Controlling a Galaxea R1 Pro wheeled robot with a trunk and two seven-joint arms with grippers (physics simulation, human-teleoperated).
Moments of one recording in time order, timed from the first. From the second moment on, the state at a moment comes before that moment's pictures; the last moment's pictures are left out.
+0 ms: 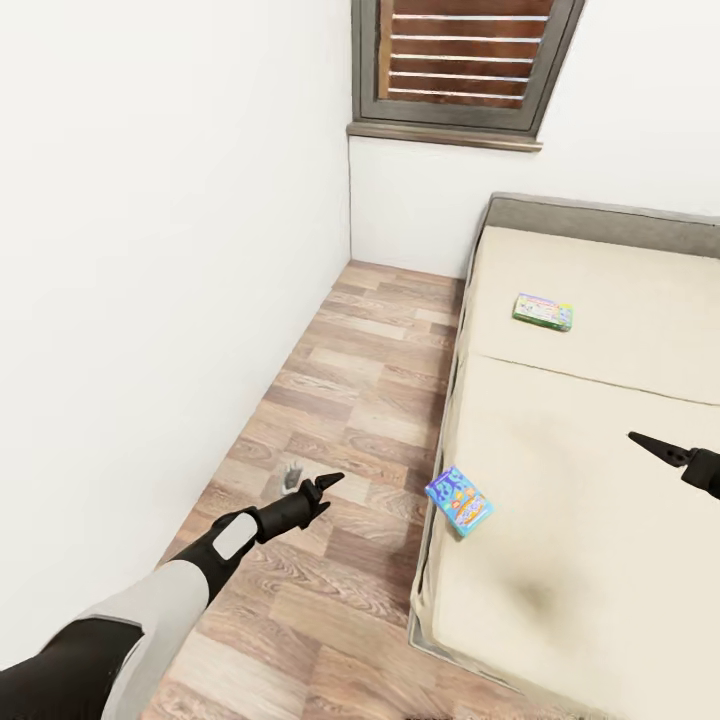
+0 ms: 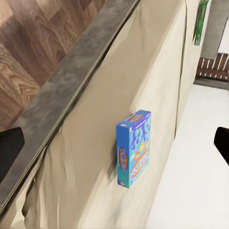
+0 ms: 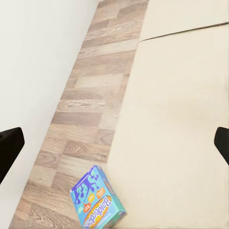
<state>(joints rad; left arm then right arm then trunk) -0.88 -0.04 -0.14 -0.23 0.92 0.47 -0.62 -0.48 -0.35 -0.78 -1.61 -0.10 1.01 0.97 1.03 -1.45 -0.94</state>
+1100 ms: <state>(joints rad) -0.90 -0.02 -0.13 -0.22 0.93 0.46 -0.61 -0.48 -0.35 -0.77 -1.62 -0.10 1.02 0.98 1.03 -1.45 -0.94</state>
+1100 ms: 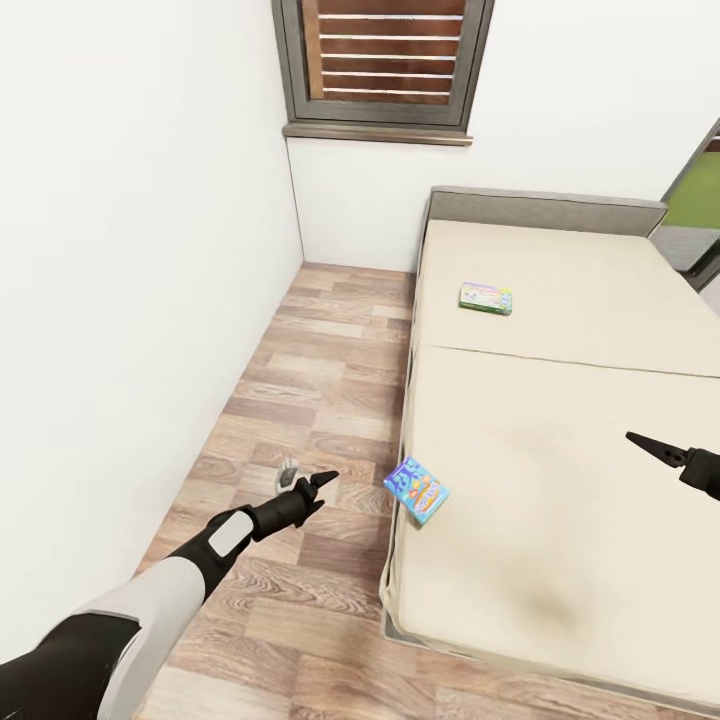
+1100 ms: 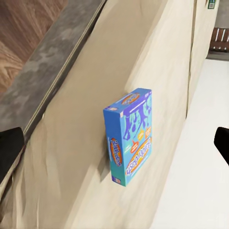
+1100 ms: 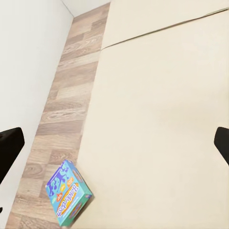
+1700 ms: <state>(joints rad) -0.92 -0.01 -0.09 -0.22 0.93 0.46 -0.57 -0.48 -0.34 -0.77 -1.62 -0.10 1.02 0.98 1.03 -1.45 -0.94</state>
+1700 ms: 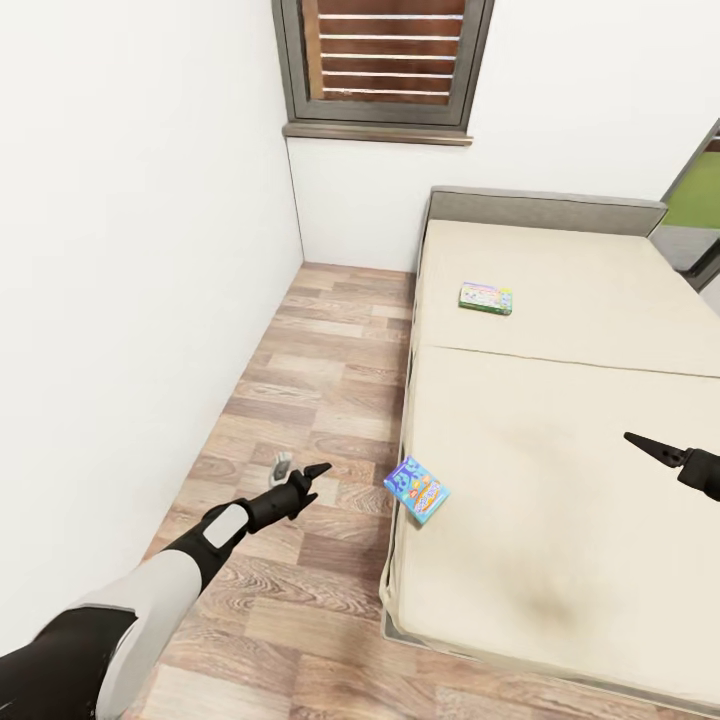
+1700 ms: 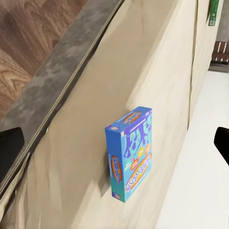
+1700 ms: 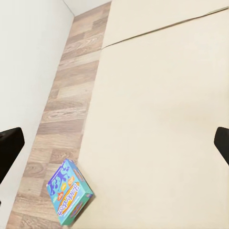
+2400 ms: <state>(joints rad) -0.92 -0.01 -0.07 -0.22 0.93 0.46 -0.55 -0.48 -0.35 -0.77 -1.62 -0.10 1.02 0.98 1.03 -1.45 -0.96</state>
